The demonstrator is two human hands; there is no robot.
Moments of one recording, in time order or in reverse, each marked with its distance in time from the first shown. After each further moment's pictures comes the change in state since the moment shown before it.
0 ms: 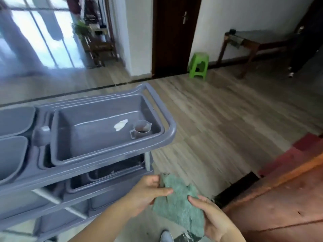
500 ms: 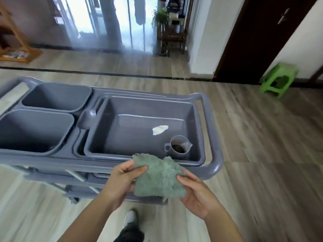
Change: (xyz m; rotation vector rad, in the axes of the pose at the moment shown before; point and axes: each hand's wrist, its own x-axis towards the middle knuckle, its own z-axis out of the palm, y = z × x) left_hand 0.029 0.058 -0.113 -0.371 0.663 0.245; right_hand 0.202 -0.117 0.086 -0.090 -0.383 0.130
